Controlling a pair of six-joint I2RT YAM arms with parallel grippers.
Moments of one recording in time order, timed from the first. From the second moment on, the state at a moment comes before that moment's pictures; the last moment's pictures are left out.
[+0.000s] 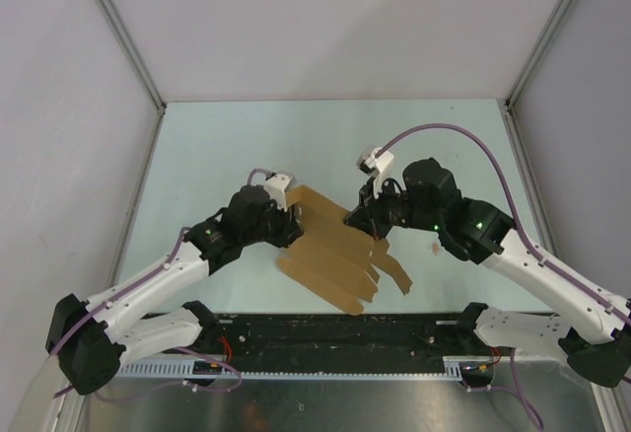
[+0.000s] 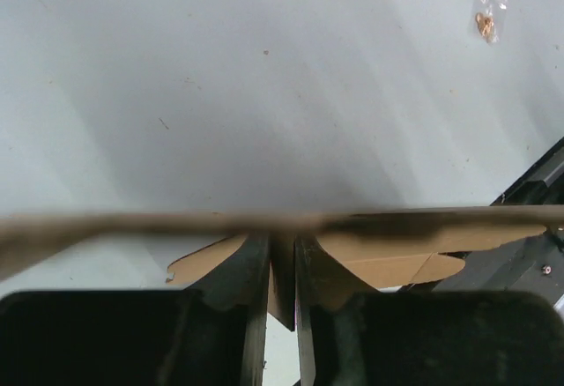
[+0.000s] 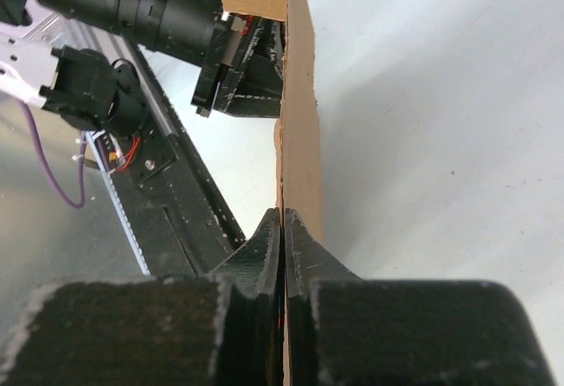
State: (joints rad) left arm -0.71 1.02 0.71 -0.31 0.11 -0.33; right arm 0.88 1.04 1.16 -0.54 -0.27 0.17
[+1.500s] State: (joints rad) left arm -0.71 1.10 0.76 -0.33 -0.03 -0.55; right arm 1.22 1.12 1.16 -0.47 0.40 0.22
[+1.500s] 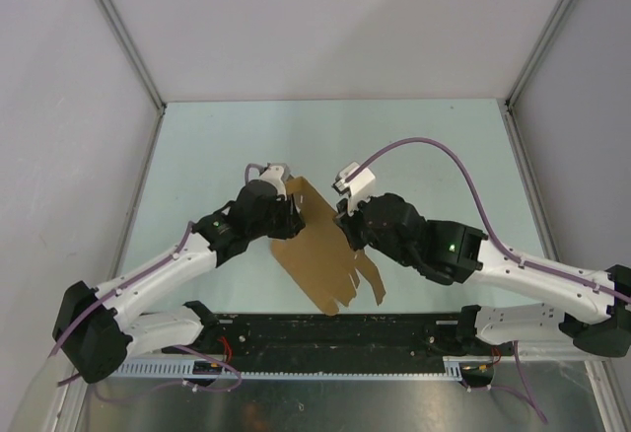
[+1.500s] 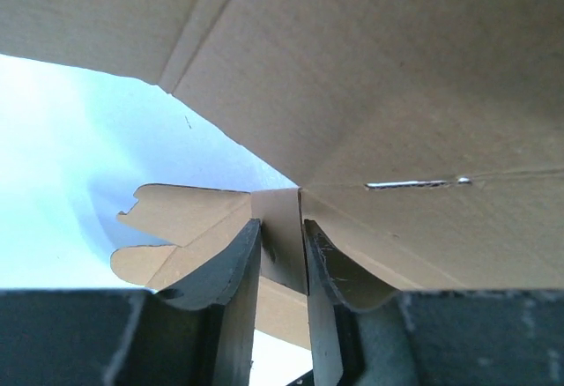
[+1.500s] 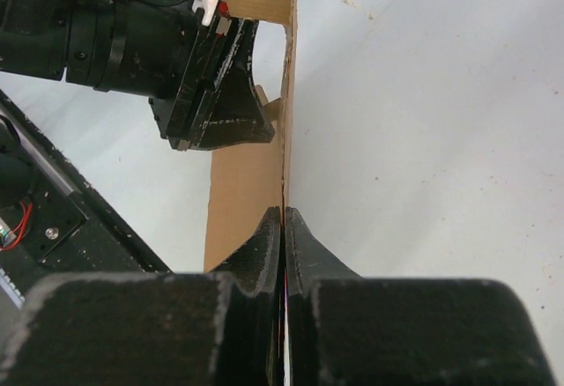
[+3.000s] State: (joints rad) left arm -0.73 1.10 0.77 -0.31 -0.21 -0.88; right arm 1.27 1.16 1.17 -0.36 0.49 0.31
